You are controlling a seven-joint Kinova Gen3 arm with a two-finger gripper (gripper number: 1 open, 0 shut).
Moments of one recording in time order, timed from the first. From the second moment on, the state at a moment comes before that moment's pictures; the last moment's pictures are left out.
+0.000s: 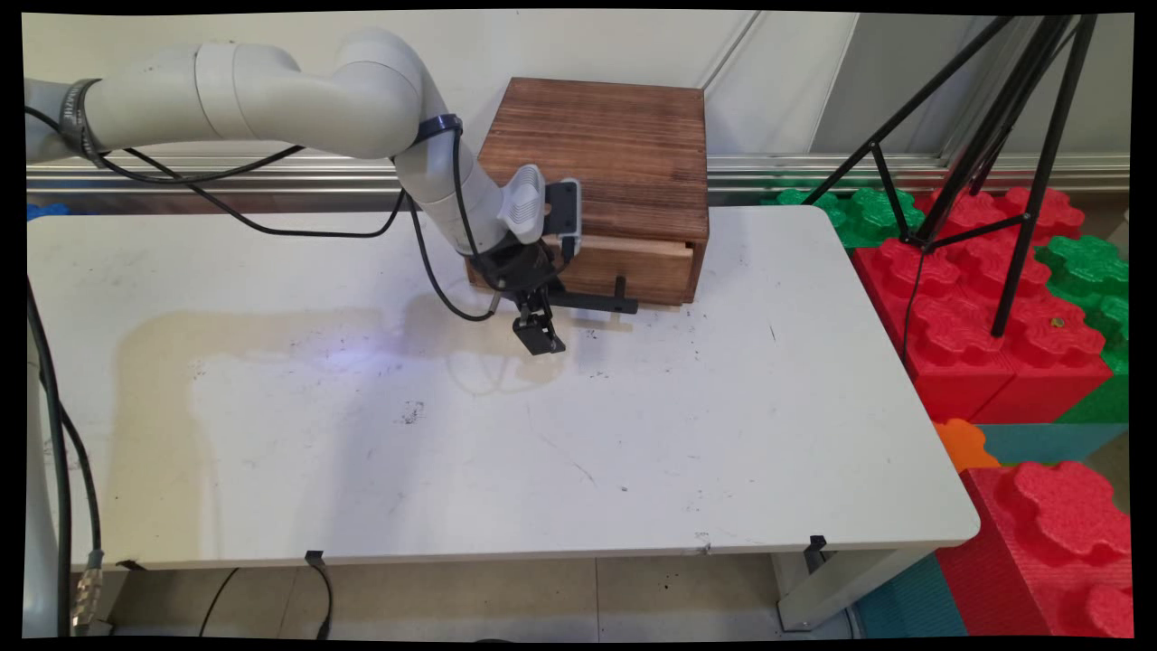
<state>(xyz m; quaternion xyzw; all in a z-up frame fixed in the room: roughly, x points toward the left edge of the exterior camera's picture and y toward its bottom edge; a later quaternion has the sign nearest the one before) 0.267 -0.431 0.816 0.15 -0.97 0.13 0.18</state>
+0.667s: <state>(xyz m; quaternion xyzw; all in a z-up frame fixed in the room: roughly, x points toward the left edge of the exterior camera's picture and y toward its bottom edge) 0.258 -0.407 0.818 0.13 -0.97 0.11 0.18</state>
